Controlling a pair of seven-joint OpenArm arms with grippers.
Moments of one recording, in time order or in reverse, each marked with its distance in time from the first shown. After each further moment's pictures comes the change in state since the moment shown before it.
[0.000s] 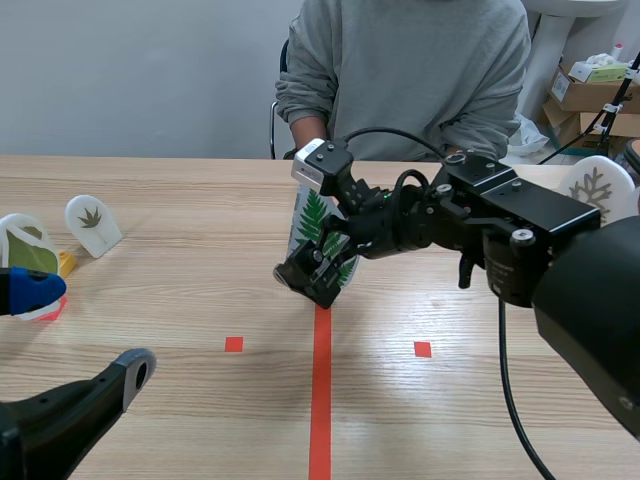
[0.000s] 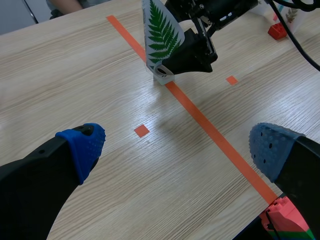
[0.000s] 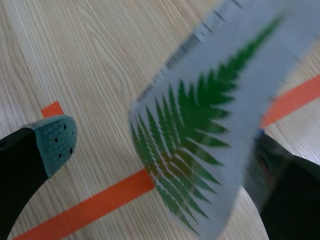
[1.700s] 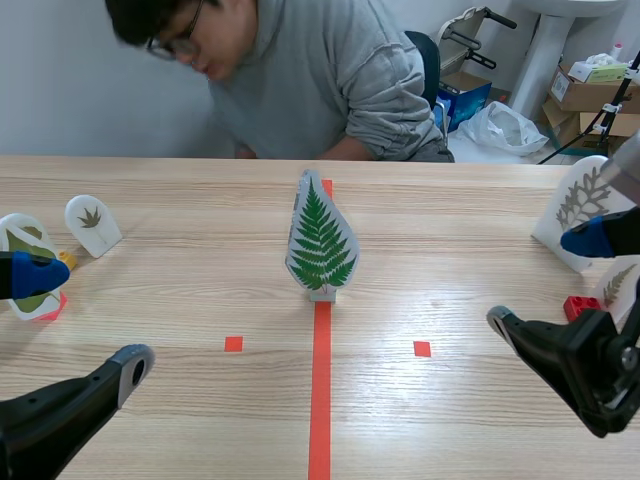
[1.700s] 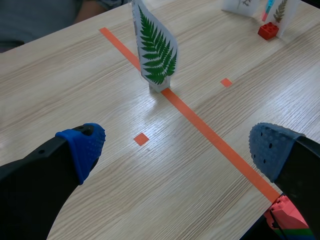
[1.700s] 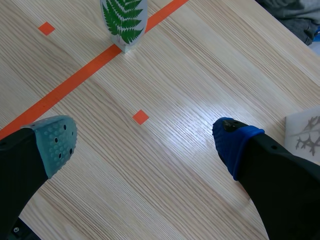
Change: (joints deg) left arm 0.0 -4.4 0.0 0.0 0.0 0.0 -2.8; right arm -66.3 18.1 46.9 75.4 10.8 -4.9 -12.6
